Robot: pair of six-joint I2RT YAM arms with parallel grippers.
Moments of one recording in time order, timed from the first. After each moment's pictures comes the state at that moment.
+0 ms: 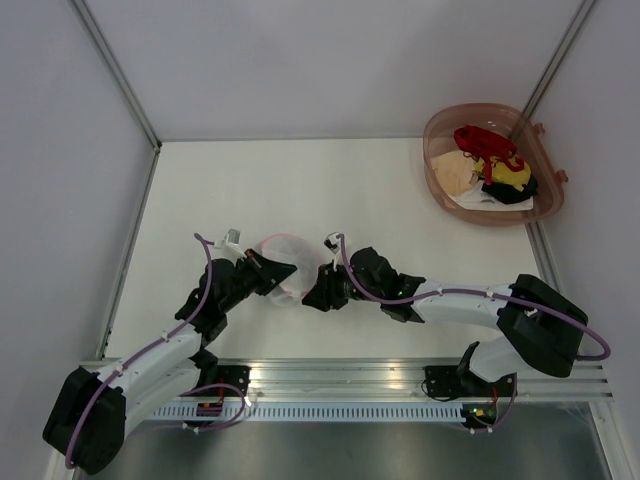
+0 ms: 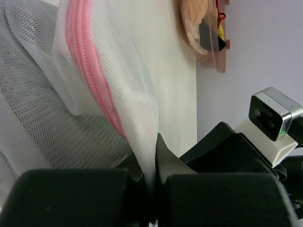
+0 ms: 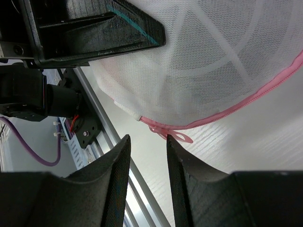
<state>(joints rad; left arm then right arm) -0.50 0.84 0.22 0.35 0.18 -1.13 0.97 1.44 0.64 0.37 -0.25 0.63</state>
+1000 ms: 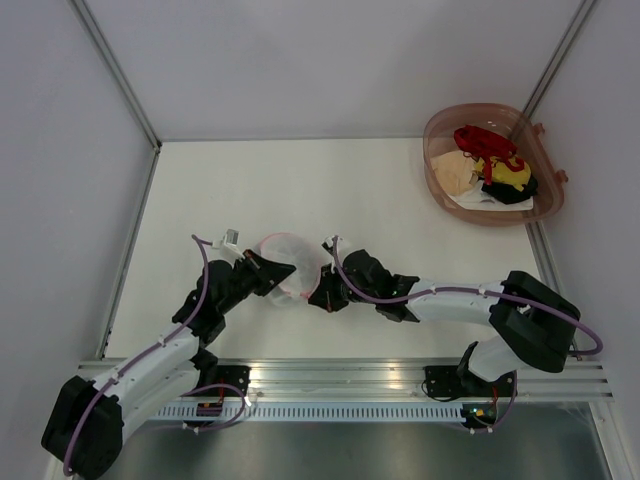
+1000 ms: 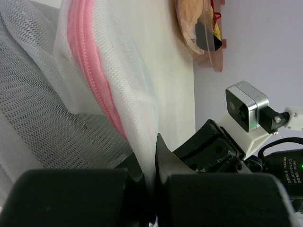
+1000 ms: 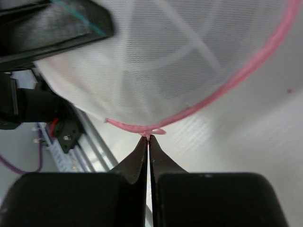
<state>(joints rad) -0.50 0.80 0.22 0.33 0.18 -1.13 0.99 1.49 0.65 0.34 -0.19 0.64</state>
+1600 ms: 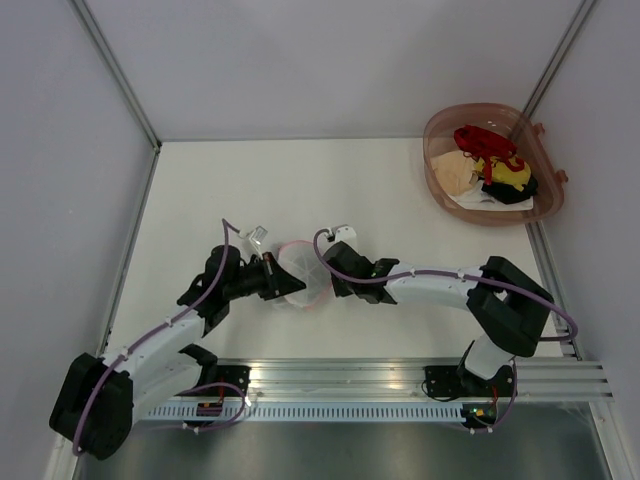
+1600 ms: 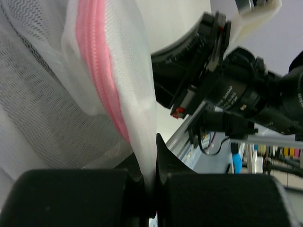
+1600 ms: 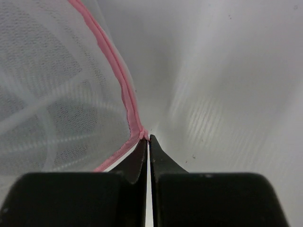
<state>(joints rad) -0.45 0.92 0.32 0.18 0.53 -0.86 0.97 1.62 0.89 -0.17 0.31 0.57</state>
